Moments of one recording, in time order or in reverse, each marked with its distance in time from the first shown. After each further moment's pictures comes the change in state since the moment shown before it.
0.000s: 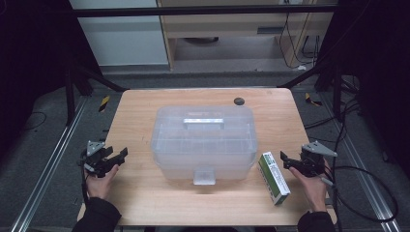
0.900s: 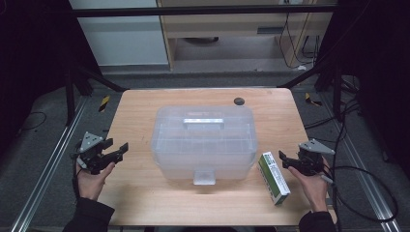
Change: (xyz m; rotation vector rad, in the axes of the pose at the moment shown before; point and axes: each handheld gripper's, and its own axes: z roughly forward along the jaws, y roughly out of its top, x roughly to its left) left arm -0.020 0.042 -0.041 -0.043 -0.107 0.132; right arm 0.007 0.010 -0.005 0.009 0.009 -0.057
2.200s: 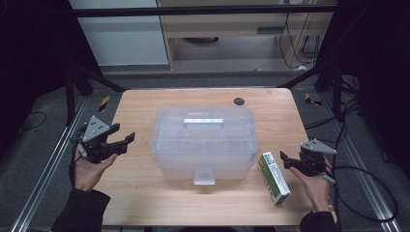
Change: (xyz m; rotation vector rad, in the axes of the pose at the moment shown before) left arm -0.034 0.066 -0.019 -0.030 -0.081 0.241; right arm -0.001 0.002 -0.006 0.017 0.003 0.002
